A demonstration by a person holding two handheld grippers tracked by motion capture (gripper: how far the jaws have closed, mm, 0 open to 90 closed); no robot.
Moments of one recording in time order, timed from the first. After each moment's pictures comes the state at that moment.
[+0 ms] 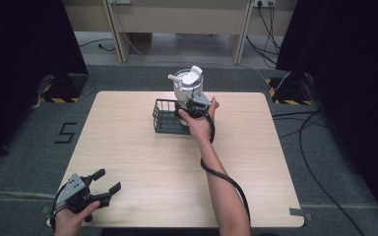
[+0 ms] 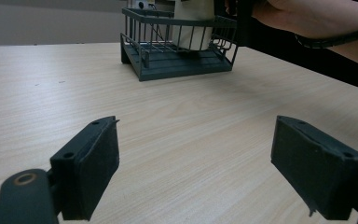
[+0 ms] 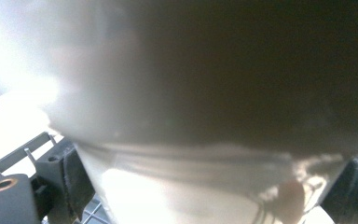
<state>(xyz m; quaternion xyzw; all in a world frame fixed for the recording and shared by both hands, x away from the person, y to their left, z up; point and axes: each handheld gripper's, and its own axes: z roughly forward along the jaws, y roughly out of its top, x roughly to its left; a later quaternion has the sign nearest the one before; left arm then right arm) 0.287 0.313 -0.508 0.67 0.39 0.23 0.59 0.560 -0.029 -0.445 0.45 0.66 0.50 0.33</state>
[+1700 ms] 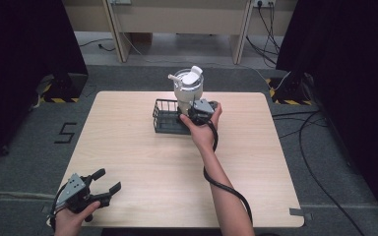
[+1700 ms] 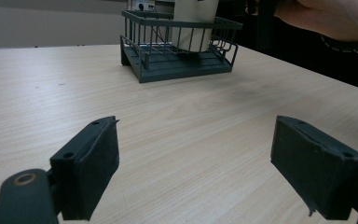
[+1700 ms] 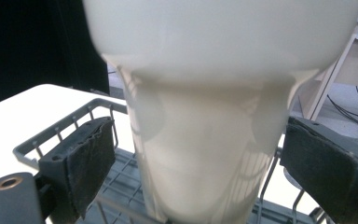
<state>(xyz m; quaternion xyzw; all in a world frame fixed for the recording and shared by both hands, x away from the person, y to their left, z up) 0.286 0.312 -0.507 0.67 0.39 0.23 0.59 0.523 -0.038 -0.437 0.45 0.66 0.49 0.35</state>
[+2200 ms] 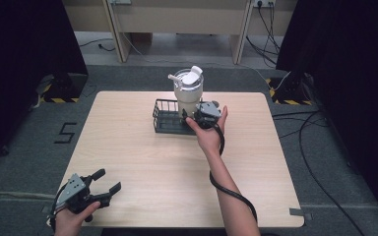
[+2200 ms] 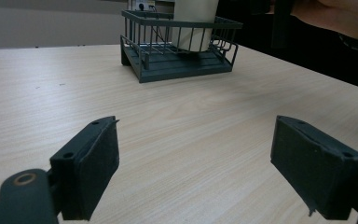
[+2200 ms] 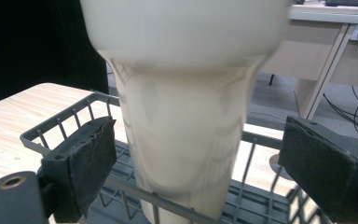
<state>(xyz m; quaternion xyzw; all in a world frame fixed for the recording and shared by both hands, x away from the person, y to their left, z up) 0.286 0.311 -0.507 0.67 0.39 0.24 0.59 0.505 -0.057 -0.432 0.45 0.66 0.49 0.35</state>
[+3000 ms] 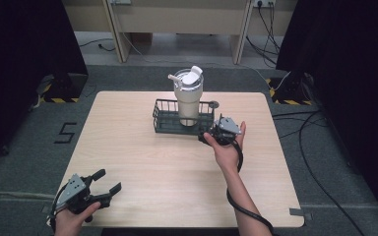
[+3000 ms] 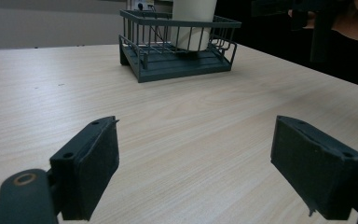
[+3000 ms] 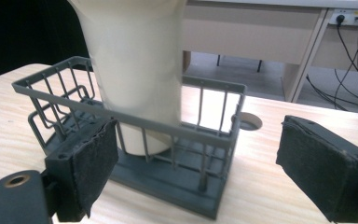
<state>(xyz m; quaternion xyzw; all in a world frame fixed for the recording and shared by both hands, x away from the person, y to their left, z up) 0.285 0.311 -0.507 0.67 0.39 0.24 0.58 0.457 -0.110 -0.446 0.47 0.66 0.48 0.35</state>
